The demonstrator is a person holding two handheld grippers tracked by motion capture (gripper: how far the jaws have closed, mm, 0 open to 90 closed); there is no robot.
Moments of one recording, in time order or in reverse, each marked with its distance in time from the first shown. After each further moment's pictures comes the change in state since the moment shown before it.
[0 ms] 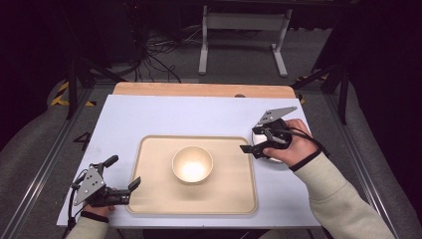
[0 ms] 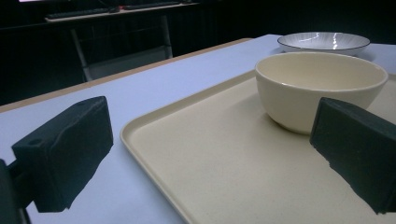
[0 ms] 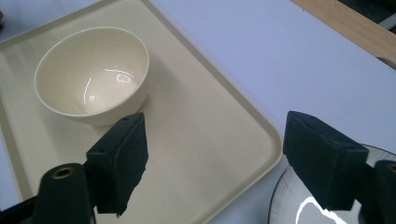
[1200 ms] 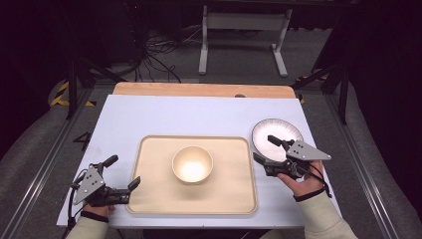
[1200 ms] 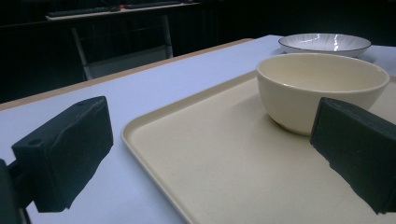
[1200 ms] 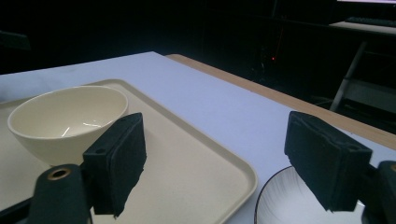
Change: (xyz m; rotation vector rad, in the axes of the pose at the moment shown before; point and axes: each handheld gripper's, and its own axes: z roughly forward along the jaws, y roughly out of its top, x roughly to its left) left arm 0.001 0.000 0.000 0.000 0.004 -0.012; right arm 0.008 -0.102 0.002 -0.552 -0.151 -0.003
